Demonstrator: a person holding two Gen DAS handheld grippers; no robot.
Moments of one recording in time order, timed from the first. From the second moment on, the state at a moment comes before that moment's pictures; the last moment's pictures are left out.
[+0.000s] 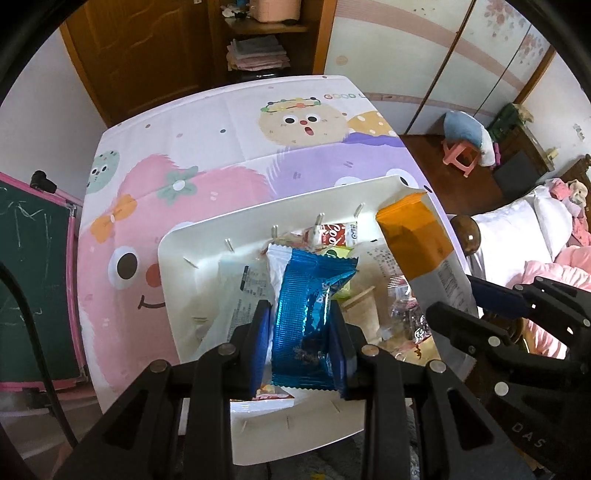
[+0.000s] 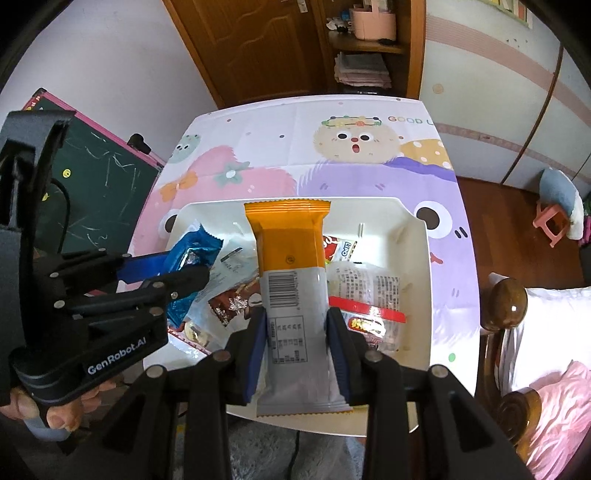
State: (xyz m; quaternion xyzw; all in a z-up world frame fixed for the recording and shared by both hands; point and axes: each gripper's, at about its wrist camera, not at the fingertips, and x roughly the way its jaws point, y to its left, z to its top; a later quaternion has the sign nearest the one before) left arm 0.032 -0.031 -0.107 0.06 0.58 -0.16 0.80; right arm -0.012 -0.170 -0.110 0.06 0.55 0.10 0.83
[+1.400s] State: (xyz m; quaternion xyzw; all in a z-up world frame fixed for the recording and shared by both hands) left arm -0.001 0.017 -0.016 0.03 0.51 -0.09 0.86; right arm -0.035 -0.171 -0.040 0.09 0.48 0.05 0.87
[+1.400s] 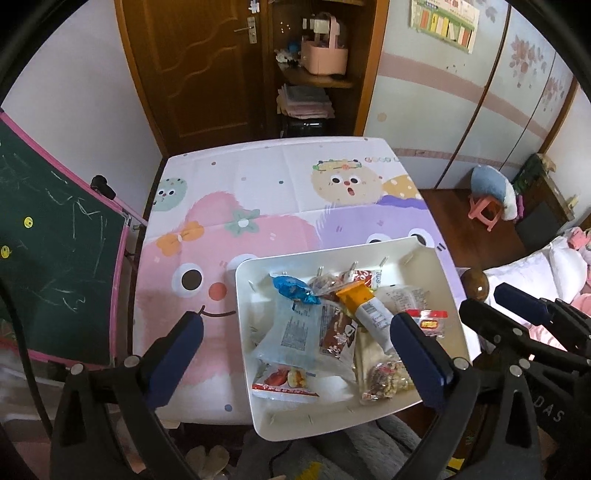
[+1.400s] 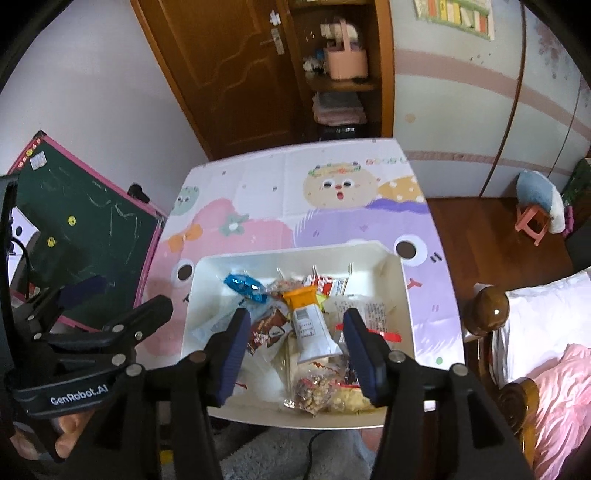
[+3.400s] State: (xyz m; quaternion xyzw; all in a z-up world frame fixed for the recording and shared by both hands) left arm -0.021 0.035 0.010 0.01 0.47 -0.03 0.88; right arm -0.057 -0.164 -0.009 0.08 0.45 0.02 0.89
